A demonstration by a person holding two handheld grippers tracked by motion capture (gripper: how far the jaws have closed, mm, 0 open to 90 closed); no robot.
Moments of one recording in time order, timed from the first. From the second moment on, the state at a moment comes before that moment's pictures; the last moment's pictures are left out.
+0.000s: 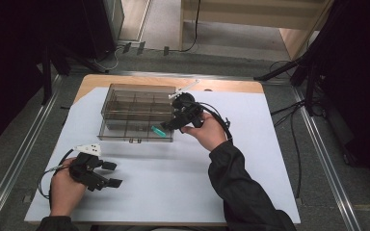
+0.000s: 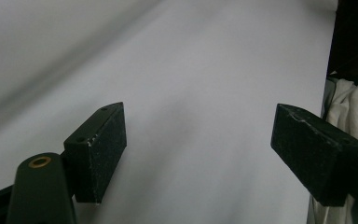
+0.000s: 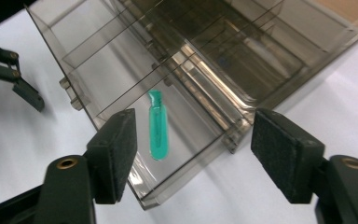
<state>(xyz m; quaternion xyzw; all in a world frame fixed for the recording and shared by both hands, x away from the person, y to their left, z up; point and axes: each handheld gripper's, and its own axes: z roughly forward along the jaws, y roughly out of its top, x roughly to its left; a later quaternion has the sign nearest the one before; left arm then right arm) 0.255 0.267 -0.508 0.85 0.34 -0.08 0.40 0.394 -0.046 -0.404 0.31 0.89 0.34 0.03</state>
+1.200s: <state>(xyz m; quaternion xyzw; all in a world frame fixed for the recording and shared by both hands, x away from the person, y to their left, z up) 0.259 0.265 -0.508 0.85 0.34 -0.08 0.40 0.418 -0.119 -0.429 0.30 0.89 0.33 0.04</state>
